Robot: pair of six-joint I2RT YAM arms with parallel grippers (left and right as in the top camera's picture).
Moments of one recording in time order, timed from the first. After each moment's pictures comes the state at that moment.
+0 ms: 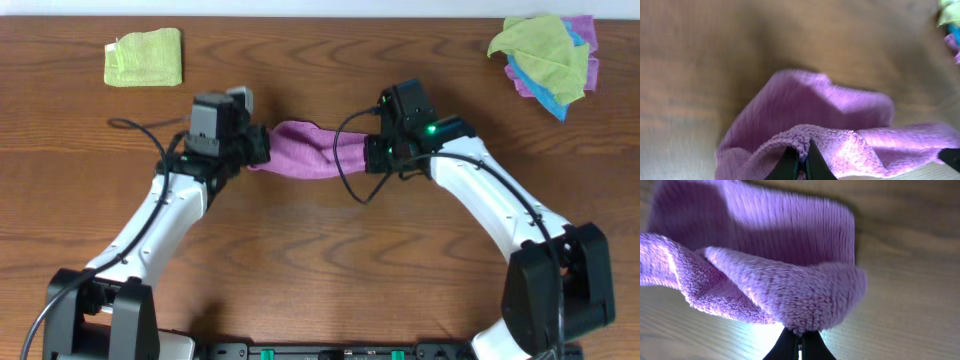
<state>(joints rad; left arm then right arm) -0.21 1.55 0.98 -0.23 0.28 -0.38 0.38 1.75 1.28 -0.69 -0.14 0.32</state>
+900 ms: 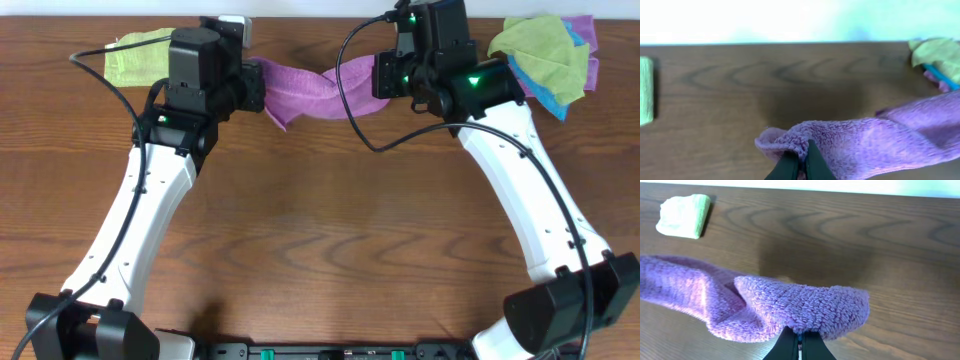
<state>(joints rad) -0.21 1.55 1.34 -0.40 0.18 -0.16 0.35 1.75 1.74 -0.78 -0.09 0.25</state>
